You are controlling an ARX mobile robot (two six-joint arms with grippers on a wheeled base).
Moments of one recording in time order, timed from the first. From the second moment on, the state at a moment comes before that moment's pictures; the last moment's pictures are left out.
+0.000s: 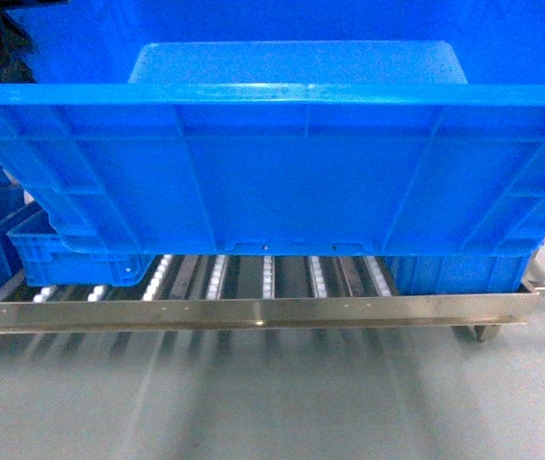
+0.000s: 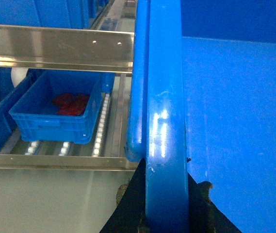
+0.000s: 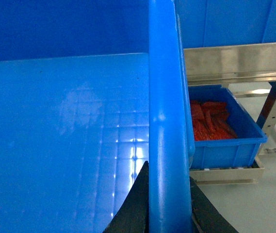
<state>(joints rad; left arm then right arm) -0.16 1.47 0.90 0.32 -0.14 -0.10 0.14 1.49 0.83 0.49 0.10 0.11</state>
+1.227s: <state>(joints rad) -0.16 1.47 0.90 0.32 -0.14 -0.10 0.14 1.49 0.83 0.50 0.10 0.11</state>
